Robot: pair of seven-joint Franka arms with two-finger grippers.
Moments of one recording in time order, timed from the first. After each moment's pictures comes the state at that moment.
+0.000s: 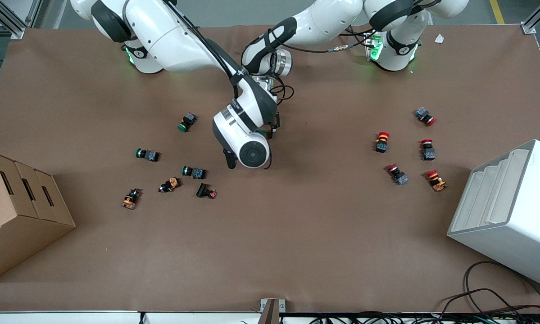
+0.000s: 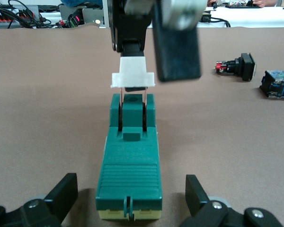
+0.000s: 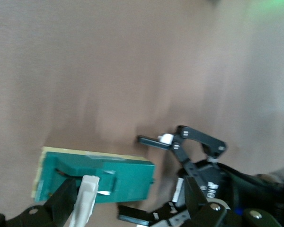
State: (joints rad) left arm -0.81 0.88 -0.50 -1.87 1.94 1.92 -2.55; right arm 0.67 0.84 0.07 -1.27 0.24 1.62 1.99
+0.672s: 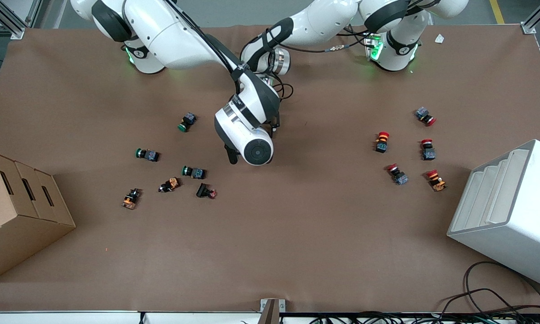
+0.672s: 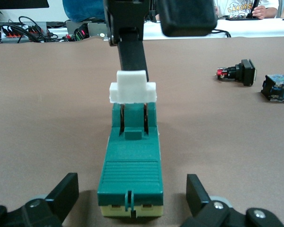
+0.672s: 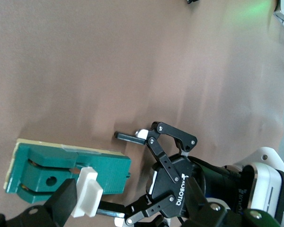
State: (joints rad) left arm -0.83 0.92 -0.50 -1.85 1.95 1.84 -2.55; right arm 0.67 0.84 0.09 -1.25 0.24 1.56 1.99
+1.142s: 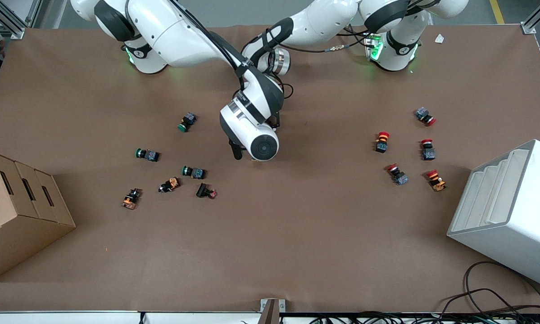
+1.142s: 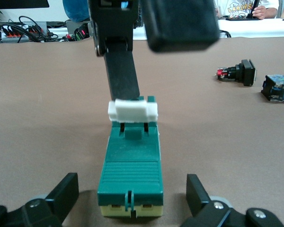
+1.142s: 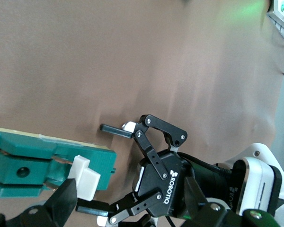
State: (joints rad) left arm -0.83 0.92 -0.50 -1.85 1.95 1.84 -2.56; right arm 0.69 0.84 0.10 -1.26 0.24 1.56 1.99
